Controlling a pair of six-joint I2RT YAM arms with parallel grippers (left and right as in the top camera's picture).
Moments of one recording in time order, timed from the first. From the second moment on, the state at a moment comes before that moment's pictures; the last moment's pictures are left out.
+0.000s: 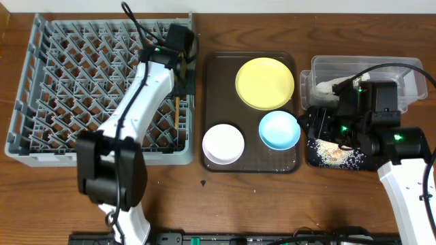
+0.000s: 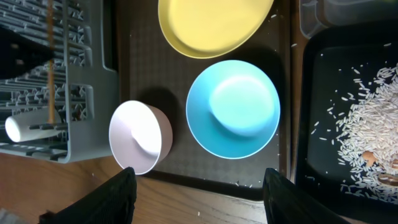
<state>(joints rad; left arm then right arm) -0.27 1.93 1.60 -1.00 -0.13 -0.26 0.07 1.18 1.08 -0.93 -0.41 0.35</state>
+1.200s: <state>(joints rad) -0.27 1.18 1.64 -1.36 -0.09 -0.27 0.19 1.18 1.08 -0.82 -0.49 0.20</state>
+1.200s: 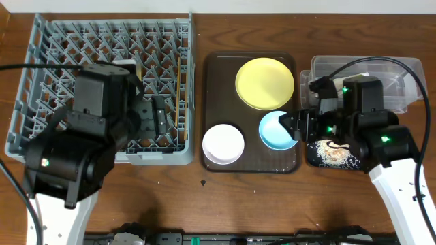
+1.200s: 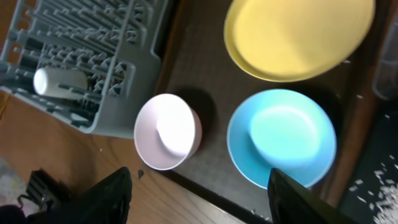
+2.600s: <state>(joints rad) -0.61 1.91 1.64 -1.04 0.16 -0.23 -0.24 0.83 1.09 -0.95 -0.05 0.44</state>
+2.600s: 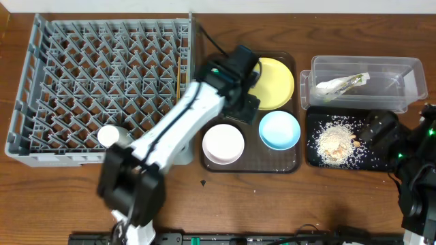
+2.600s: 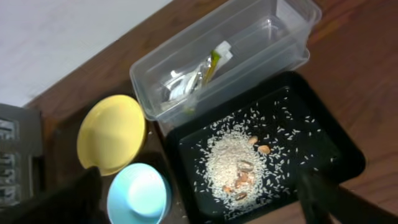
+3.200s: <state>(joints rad) -0.72 2.19 1.64 -0.80 0.16 -0.31 -0.24 0.85 1.09 -0.96 -0.03 0.44</state>
